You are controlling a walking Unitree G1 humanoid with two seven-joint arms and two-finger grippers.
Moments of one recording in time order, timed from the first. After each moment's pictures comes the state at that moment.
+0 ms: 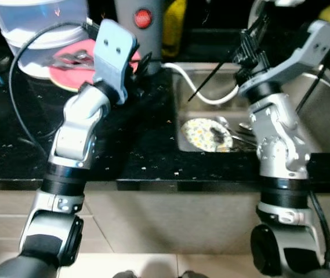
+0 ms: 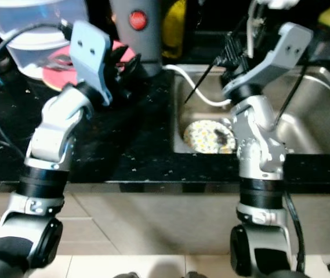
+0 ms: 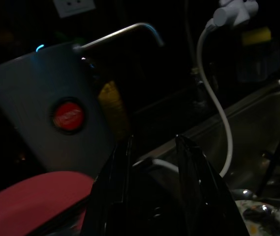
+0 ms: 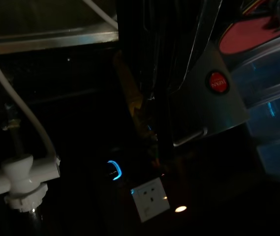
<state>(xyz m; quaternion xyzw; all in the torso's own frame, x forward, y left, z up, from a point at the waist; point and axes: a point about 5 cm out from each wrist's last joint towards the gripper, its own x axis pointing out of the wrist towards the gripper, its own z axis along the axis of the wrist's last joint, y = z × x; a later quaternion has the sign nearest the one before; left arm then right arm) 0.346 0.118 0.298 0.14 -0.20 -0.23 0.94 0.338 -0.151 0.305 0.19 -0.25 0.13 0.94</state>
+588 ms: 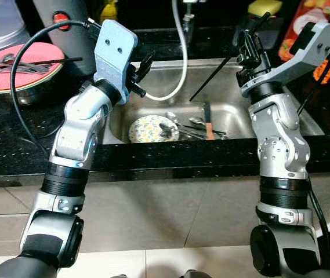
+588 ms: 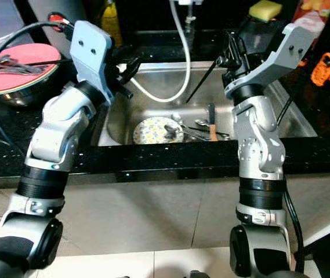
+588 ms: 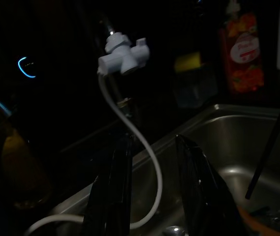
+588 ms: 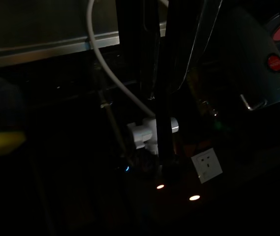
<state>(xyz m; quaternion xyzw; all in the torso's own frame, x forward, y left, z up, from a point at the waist) 0.344 0.113 0.298 0.14 -0.20 -0.25 0.94 0.339 -0.158 0.304 0.18 -0.26 0.12 0.94</state>
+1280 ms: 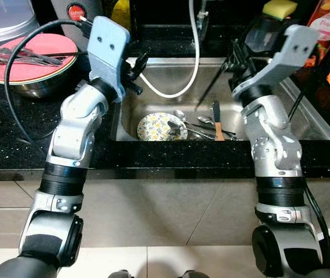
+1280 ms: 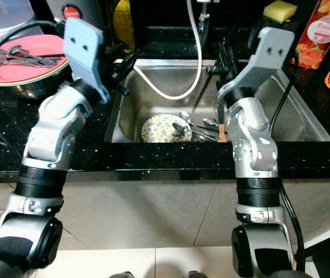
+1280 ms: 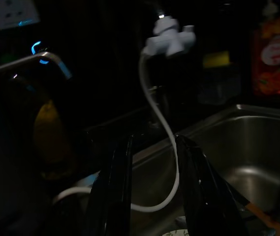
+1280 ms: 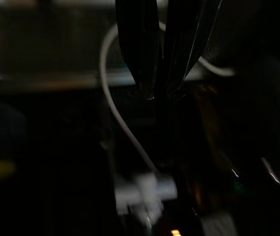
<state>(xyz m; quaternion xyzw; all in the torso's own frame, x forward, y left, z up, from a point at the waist) 0.346 0.126 0.298 0.10 -0.19 -0.23 0.95 0.357 -0.154 0.277 0.08 -0.17 0.06 0.98</state>
